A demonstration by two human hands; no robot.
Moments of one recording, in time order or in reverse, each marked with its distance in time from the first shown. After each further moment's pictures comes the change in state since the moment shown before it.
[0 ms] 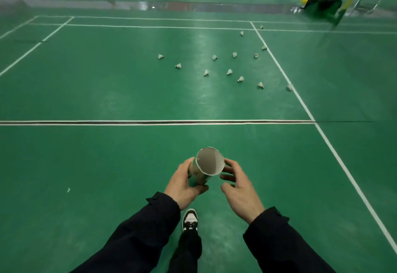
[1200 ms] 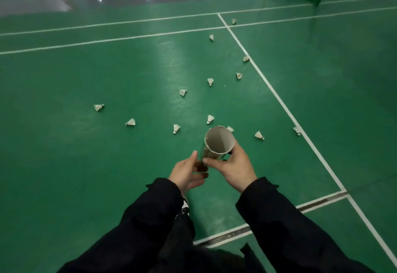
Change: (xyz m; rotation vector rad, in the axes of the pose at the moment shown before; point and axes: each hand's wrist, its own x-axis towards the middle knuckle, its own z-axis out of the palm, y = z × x) left_hand 1.219 0.137 -0.094 -0.413 -0.228 -0.587; right_hand 1.180 -0.160 -0.263 0.060 0.294 0.038
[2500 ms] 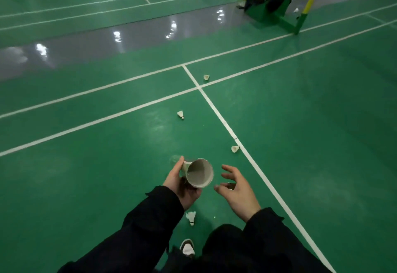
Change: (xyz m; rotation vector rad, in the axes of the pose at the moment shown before) left_hand 0.950 0.871 0.169 -0.667 -0.180 -0.445; right_hand 1.211 -0.080 -0.213 0.070 0.055 0.340
